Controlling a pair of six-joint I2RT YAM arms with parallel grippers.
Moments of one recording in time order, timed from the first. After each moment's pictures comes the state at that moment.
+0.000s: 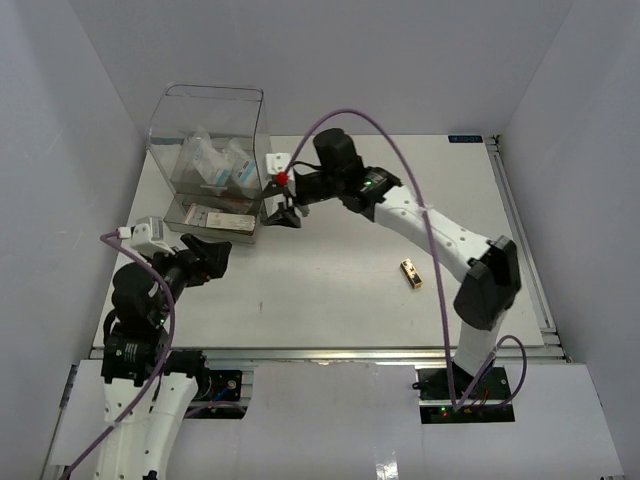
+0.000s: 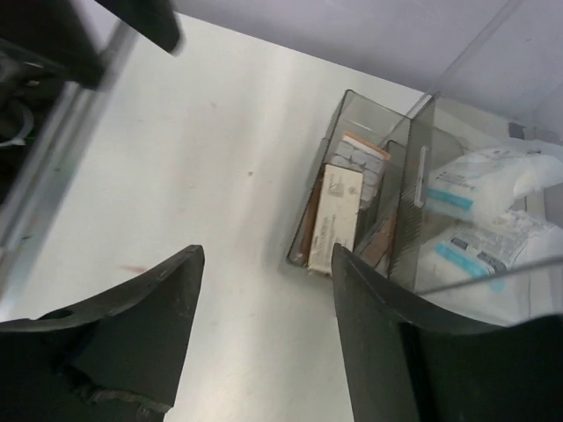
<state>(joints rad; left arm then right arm) -0.09 0.40 0.75 -0.52 0.17 -0.52 0.80 1.78 1.72 -0.31 -0.85 -0.58</state>
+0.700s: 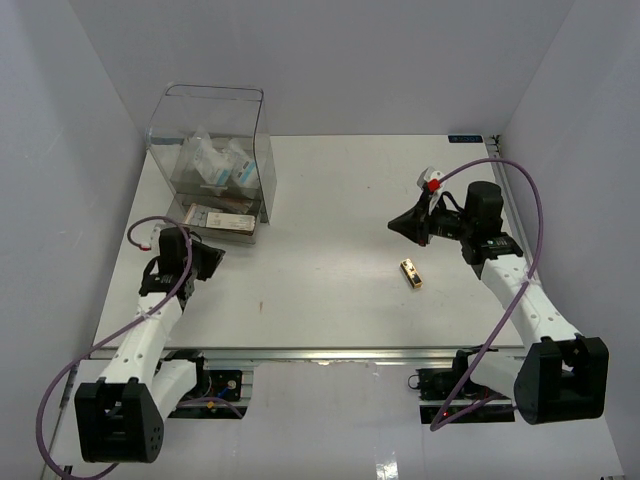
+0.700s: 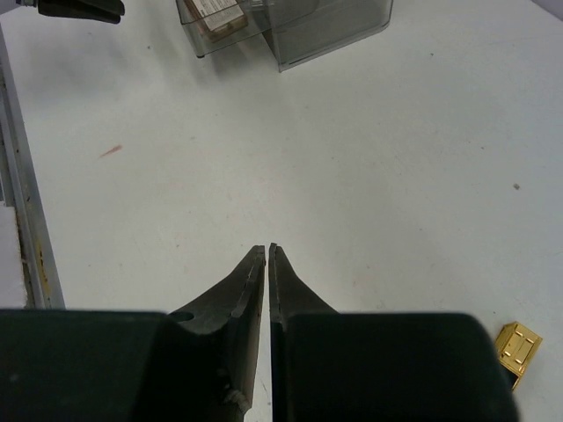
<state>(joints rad) -0.04 0.92 0.56 -0.32 0.02 -1.06 0.15 1.15 0.81 -0.05 -0.97 -0.24</state>
